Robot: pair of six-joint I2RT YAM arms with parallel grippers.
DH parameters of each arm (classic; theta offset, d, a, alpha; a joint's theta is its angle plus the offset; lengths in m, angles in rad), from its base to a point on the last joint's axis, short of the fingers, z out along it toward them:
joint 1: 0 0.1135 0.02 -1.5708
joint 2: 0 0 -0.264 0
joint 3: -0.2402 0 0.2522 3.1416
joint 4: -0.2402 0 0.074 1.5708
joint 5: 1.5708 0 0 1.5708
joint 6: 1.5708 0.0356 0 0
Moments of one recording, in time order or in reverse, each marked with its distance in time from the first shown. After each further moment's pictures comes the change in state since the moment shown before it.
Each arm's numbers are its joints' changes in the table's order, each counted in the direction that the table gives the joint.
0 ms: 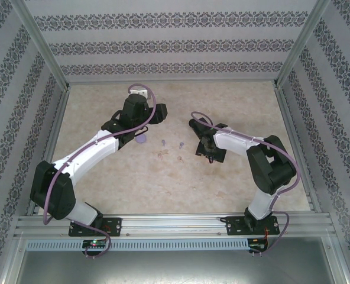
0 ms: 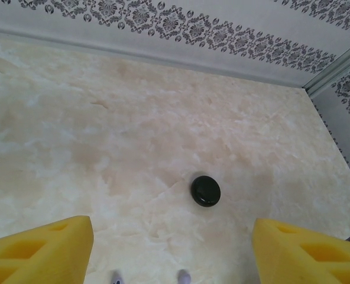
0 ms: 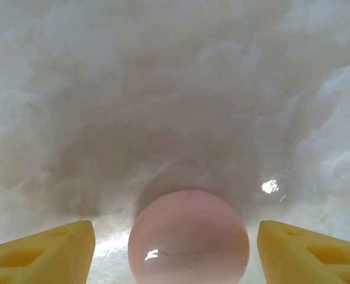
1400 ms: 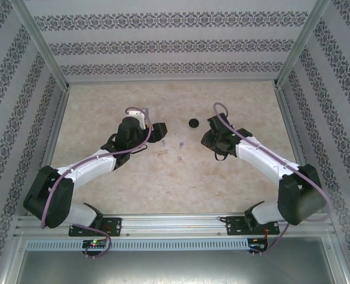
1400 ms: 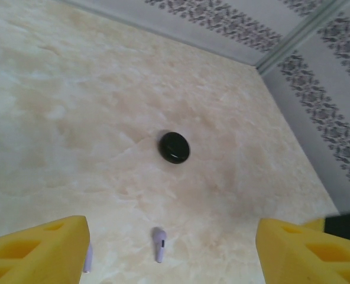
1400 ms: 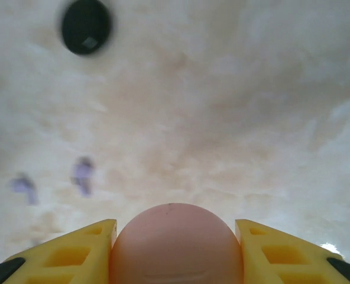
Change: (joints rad) left arm 0.005 -0.086 0.426 0.473 0.206 -0.076; right arm -0.065 -0.371 0.112 0.181 -0.134 0.075
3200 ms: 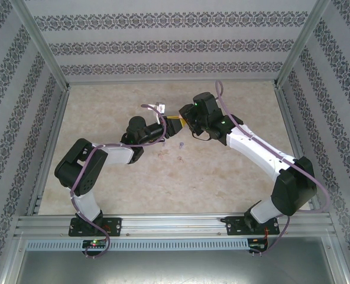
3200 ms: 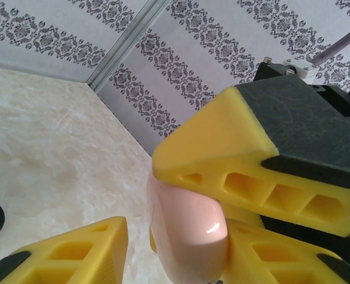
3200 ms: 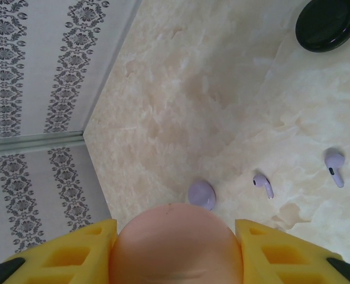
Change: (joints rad) left arm -0.015 0.383 -0.092 0.727 0.423 -0.177; right arm 0.133 0.119 -0.290 0.165 -0.071 0.419
